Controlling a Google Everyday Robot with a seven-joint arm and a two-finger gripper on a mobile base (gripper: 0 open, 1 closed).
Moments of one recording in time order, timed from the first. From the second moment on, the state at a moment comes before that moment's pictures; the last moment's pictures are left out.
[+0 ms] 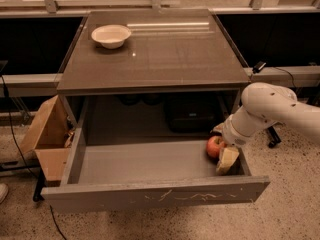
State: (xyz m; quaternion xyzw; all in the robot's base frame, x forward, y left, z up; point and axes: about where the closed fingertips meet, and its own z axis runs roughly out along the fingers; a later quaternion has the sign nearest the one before) arm 0.554 -0.217 0.616 -0.64 0.75 0.07 0.13
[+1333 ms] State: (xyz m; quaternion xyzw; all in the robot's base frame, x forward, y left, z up) arm 0.548 -0.212 0.651 -0.65 0.74 0.07 0.15
